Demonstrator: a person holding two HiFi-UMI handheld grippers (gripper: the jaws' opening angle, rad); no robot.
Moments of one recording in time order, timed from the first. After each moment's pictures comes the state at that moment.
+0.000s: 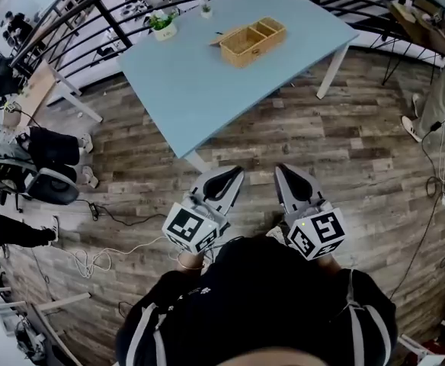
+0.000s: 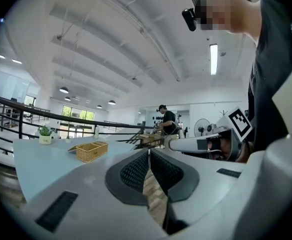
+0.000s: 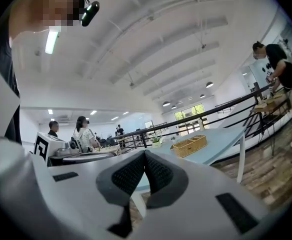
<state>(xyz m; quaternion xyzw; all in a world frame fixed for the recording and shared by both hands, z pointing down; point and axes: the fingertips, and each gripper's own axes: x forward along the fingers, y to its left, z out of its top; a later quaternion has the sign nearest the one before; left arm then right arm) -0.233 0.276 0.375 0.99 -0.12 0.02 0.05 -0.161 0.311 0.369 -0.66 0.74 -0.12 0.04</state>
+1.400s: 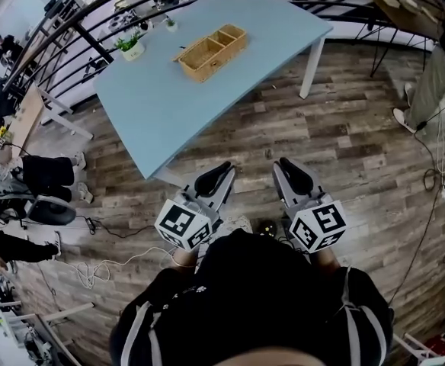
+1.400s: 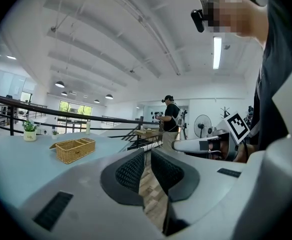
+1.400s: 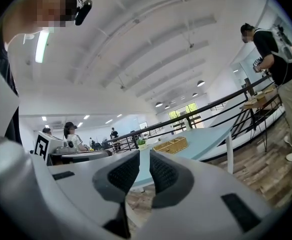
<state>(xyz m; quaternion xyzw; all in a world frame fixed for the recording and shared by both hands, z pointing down) -0.096 0.283 0.382 0.99 -0.11 0.05 0.06 -0.006 0.330 0.384 -0.67 0.73 -0.14 0.07</state>
